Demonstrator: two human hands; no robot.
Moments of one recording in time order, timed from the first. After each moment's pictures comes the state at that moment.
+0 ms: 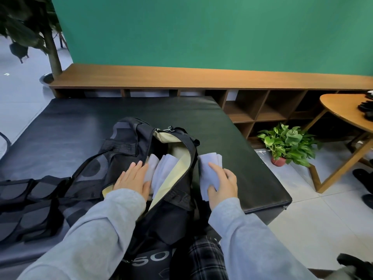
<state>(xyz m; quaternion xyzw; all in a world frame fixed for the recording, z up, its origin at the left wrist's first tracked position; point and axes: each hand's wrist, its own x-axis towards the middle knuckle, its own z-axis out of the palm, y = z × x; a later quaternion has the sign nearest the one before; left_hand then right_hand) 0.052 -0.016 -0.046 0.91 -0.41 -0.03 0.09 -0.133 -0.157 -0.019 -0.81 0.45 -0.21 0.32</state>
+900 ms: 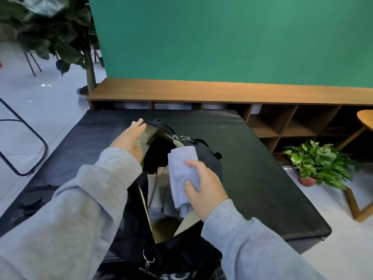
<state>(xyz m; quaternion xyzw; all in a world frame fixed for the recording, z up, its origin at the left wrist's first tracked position) 0.114 0.005 0.099 0.90 -0.35 -0.02 0.28 -0.060 -0.093 0.056 -0.88 0.25 -0.15 0.38</state>
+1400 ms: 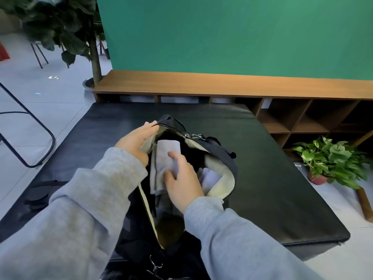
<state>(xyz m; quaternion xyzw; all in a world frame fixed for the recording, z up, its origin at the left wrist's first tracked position) 0.119 0.015 0.090 0.87 -0.37 -0.04 0.33 0.009 -0.069 0.030 -0.83 0.27 -0.15 0.47</state>
